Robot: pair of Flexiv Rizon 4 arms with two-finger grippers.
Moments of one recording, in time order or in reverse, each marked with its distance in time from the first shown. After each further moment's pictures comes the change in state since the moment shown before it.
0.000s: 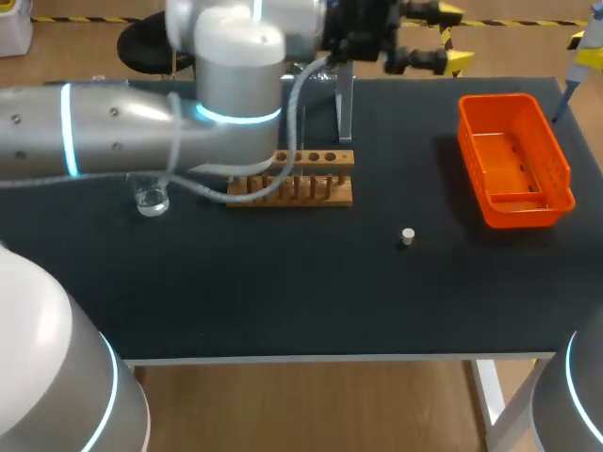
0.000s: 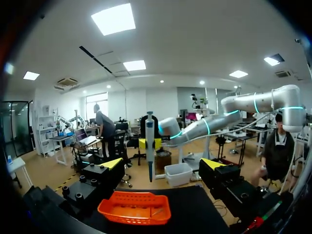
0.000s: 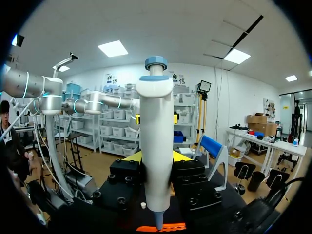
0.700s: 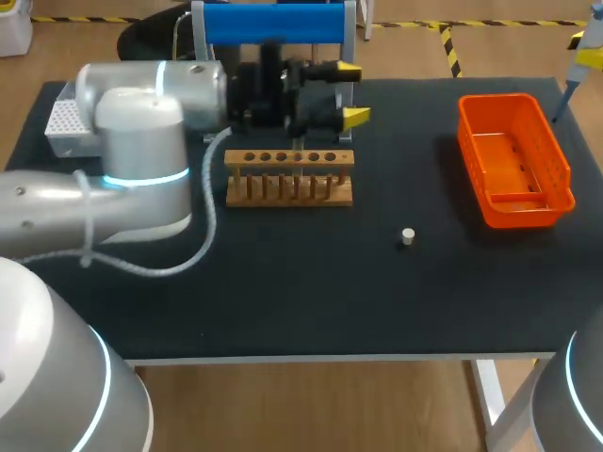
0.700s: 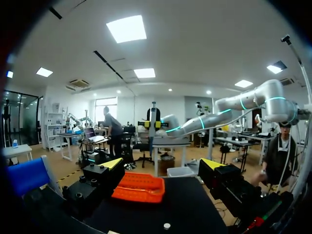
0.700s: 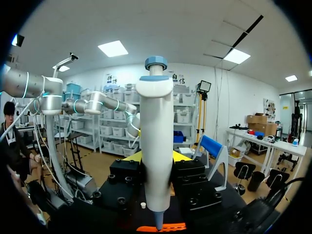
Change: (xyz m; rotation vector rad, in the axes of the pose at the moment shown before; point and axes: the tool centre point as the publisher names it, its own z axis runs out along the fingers) left arm 0.030 0.075 -0.122 0.086 -0.073 -0.052; right arm 0.000 0.000 0.000 0.000 0.000 0.000
